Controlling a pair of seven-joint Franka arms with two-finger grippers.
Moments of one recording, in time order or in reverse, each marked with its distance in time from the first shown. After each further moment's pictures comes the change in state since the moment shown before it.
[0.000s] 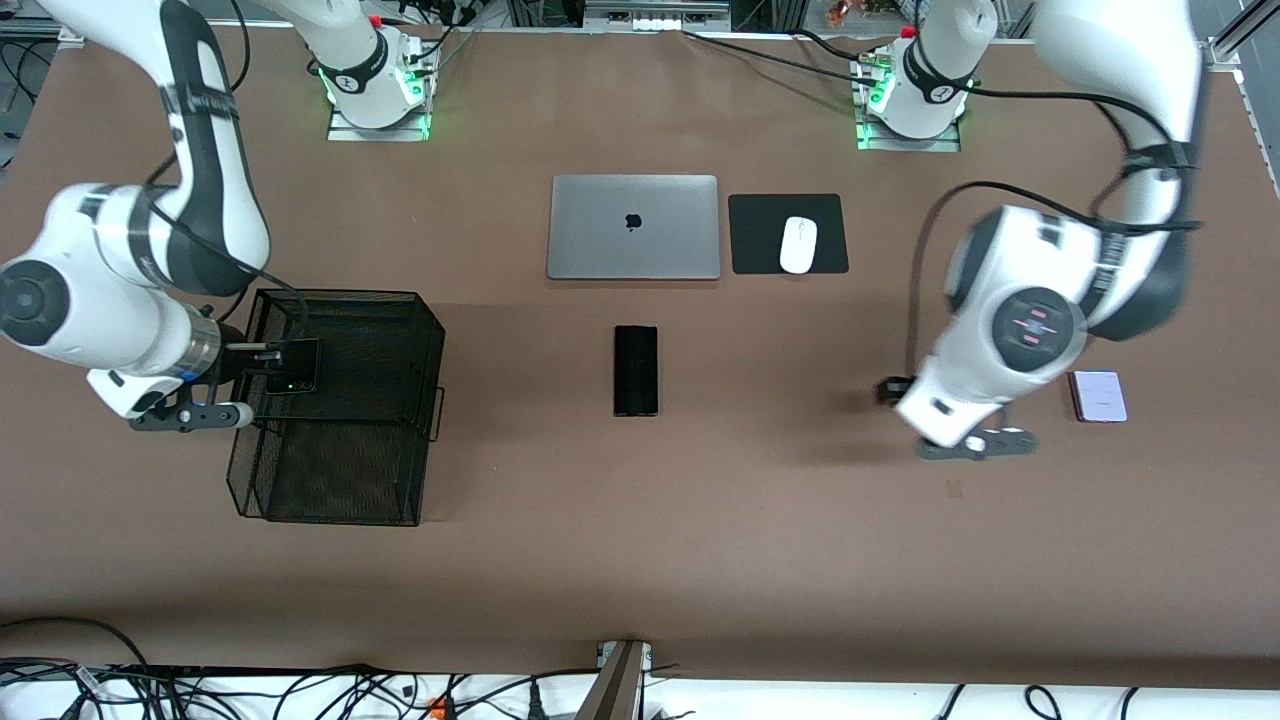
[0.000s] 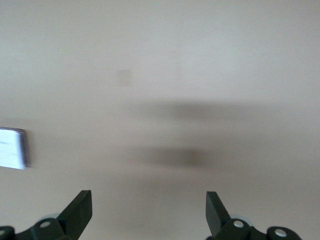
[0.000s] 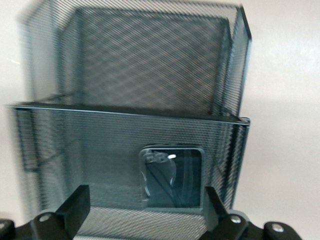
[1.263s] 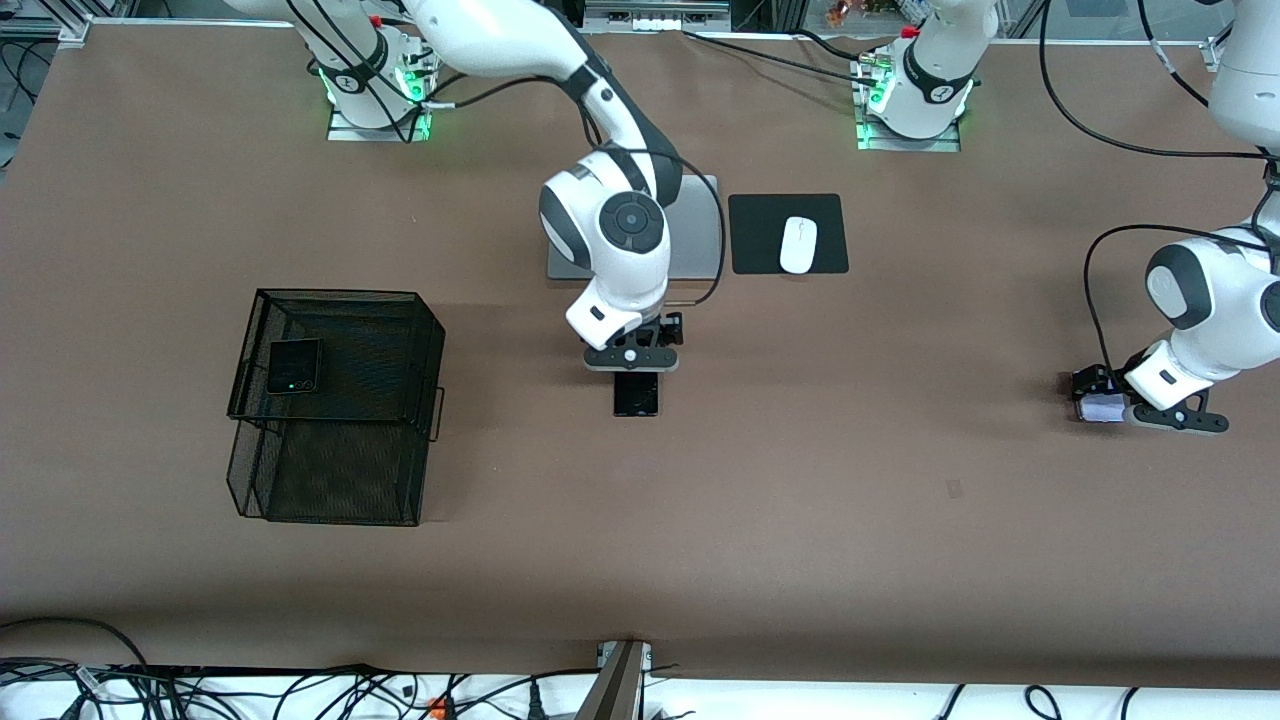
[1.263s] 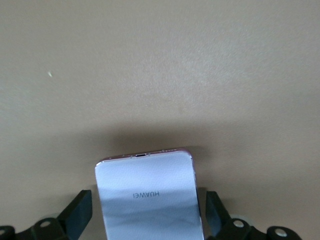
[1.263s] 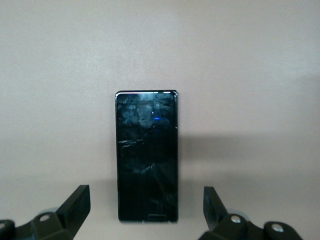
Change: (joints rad) left arm 0.707 0.122 -0.125 -0.414 0.005 0.745 0.693; right arm 0.583 0.449 0.091 0.276 0.019 0.319 0.754
